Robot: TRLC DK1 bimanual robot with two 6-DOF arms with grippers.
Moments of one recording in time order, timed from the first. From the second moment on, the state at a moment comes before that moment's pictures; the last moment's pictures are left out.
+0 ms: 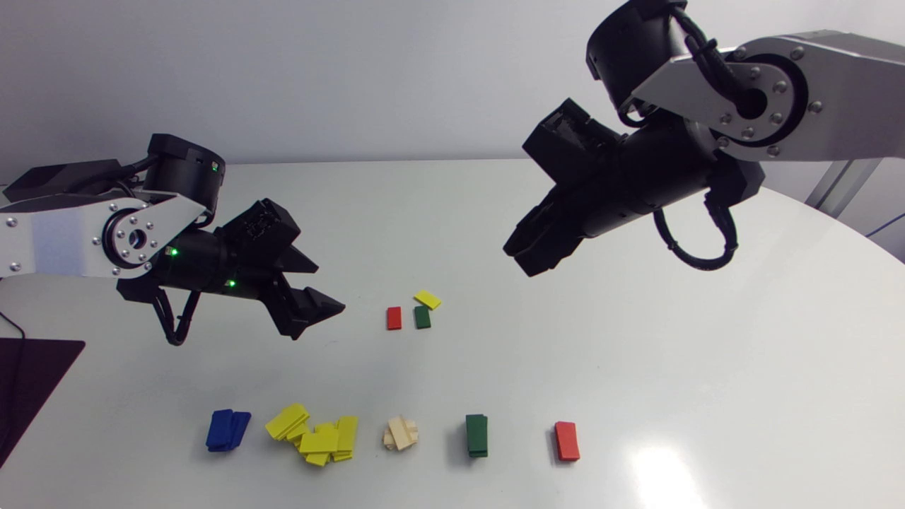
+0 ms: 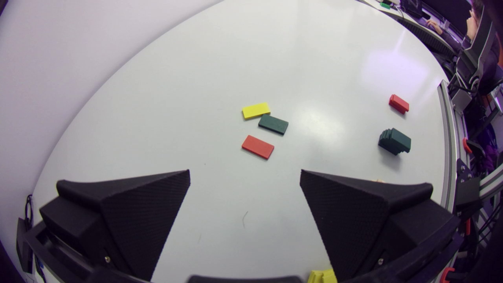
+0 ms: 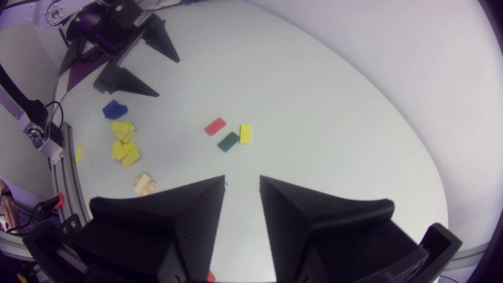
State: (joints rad) left arm -0.16 1.49 0.90 -0.32 0.41 0.70; right arm 0.49 1.47 1.29 -0.65 -0.23 -0.36
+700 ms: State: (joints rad) left arm -0.09 1.47 0.90 -0.34 0.43 0.70; right arm 0.51 1.99 1.68 -0.69 -0.29 -0.56
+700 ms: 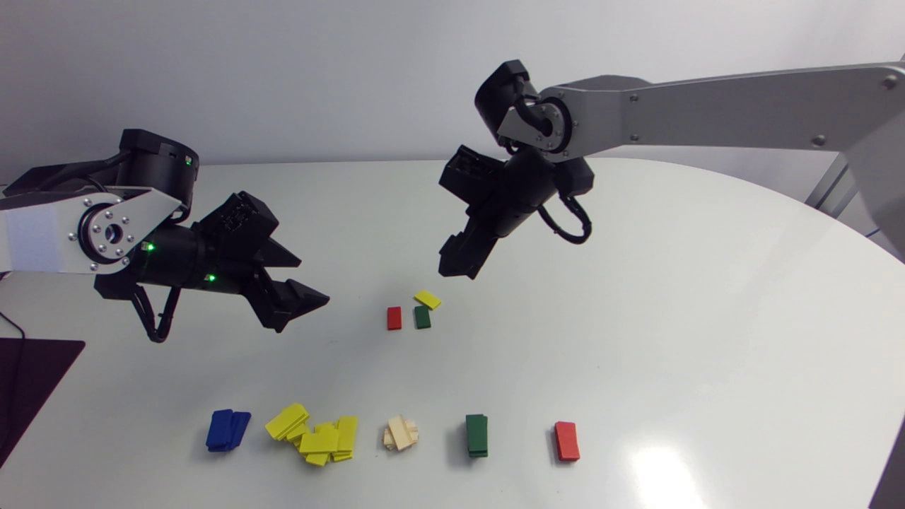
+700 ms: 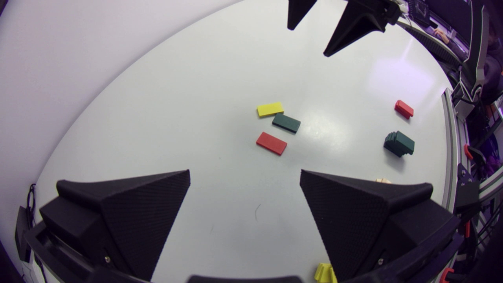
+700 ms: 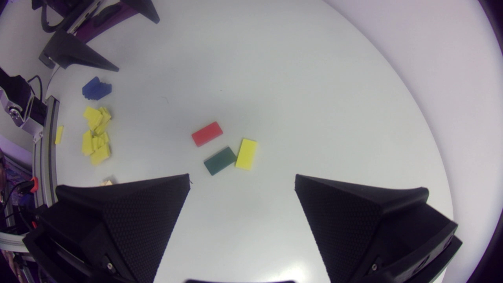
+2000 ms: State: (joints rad) left arm 0.01 1.38 0.84 -0.41 0.47 0.83; right arm 0.64 2.70 2.70 -1.32 -0.34 -0.93
